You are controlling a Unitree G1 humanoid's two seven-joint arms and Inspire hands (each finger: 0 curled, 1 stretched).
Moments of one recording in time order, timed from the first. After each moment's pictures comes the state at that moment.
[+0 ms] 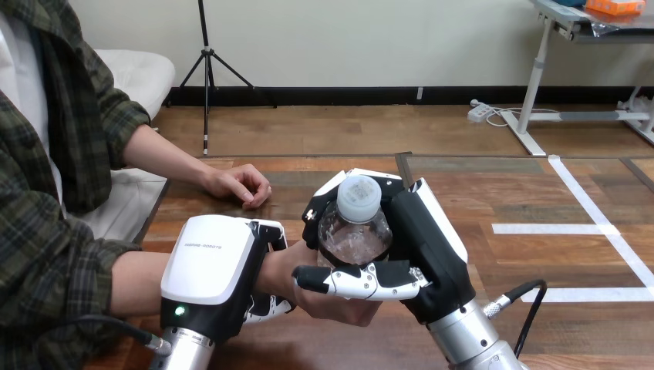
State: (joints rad) left arm 0.00 0.41 -0.38 0.19 0.94 -0.17 0.56; right arm -0.06 -0.01 0.16 0.28 0.14 -0.71 0.44
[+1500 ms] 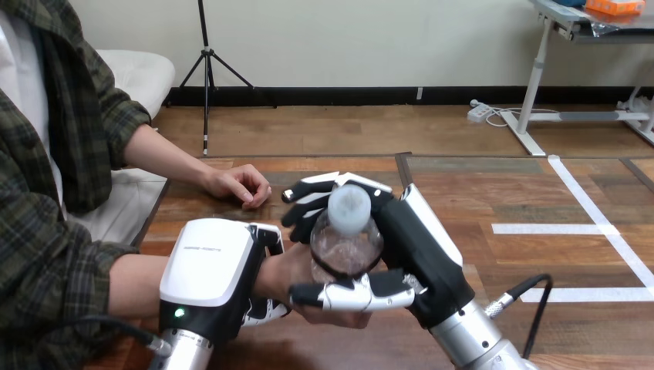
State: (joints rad) left arm 0.01 0.41 -0.38 0.18 0.96 -0.12 0.53; right arm -0.06 -0.05 0.16 0.27 0.05 -0.70 0.44
